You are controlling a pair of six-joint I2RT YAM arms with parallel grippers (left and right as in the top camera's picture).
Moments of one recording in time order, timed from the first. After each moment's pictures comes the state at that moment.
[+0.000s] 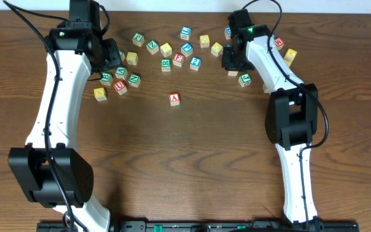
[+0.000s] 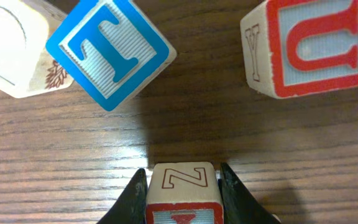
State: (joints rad) left arm -0.02 1.83 1.75 -1.05 -0.04 -0.30; right arm 0.25 2.52 2.22 -1.01 0.02 0.35
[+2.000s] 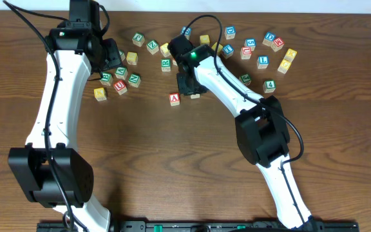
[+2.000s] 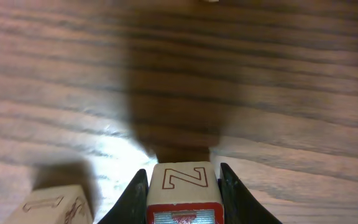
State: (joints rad) left arm -0.02 1.83 1.75 -1.05 -0.04 -0.30; right arm 0.58 2.45 2.13 -1.08 0.13 0.49
